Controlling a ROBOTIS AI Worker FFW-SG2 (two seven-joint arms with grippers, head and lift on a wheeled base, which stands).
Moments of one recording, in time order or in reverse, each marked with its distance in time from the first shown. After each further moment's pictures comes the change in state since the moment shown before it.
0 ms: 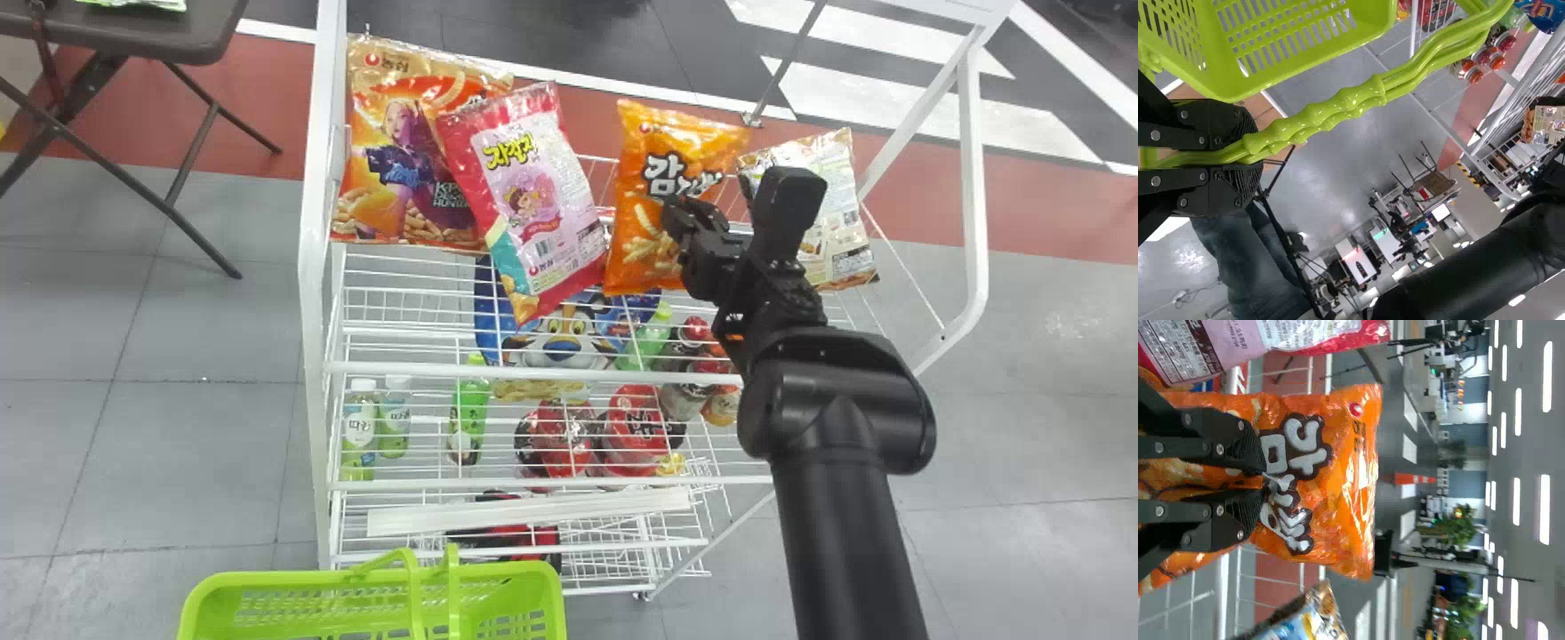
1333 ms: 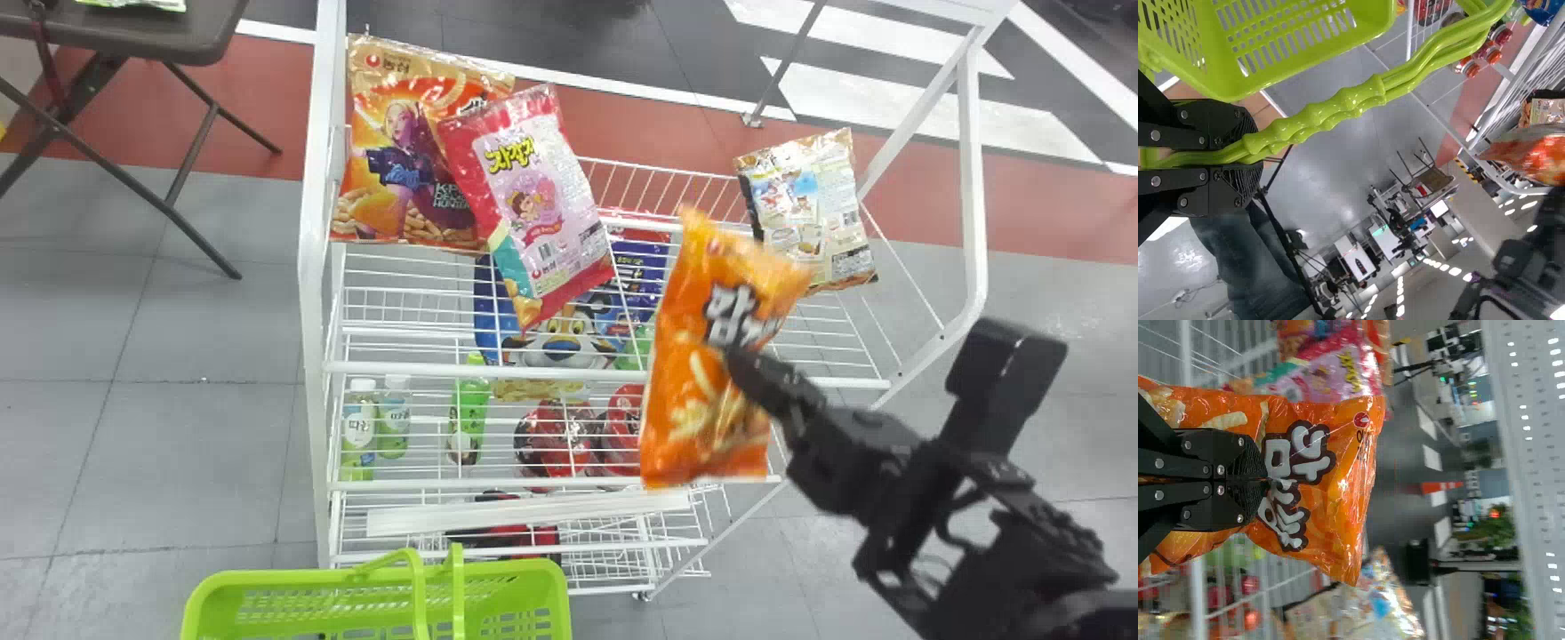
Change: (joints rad) left arm 0.013 0.000 -0.003 -0.011 0.000 -0.015 -0.002; right arm 0.720 0.071 -0.265 -1.045 -0.447 0.707 0.027
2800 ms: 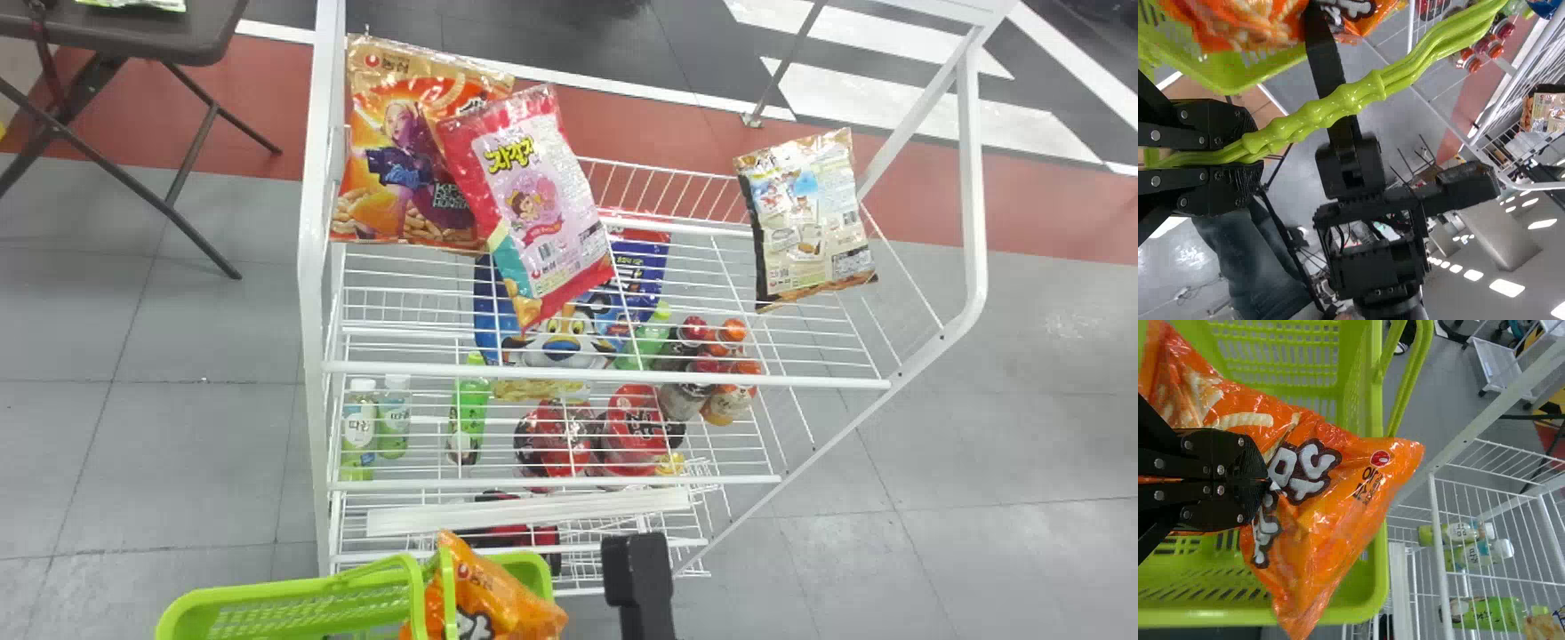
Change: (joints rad) left arm 0.014 0.003 -0.008 -0.019 -0.009 0.005 -0.006; right arm 0.033 -0.014 0.483 0.382 0.199 0.123 0.096
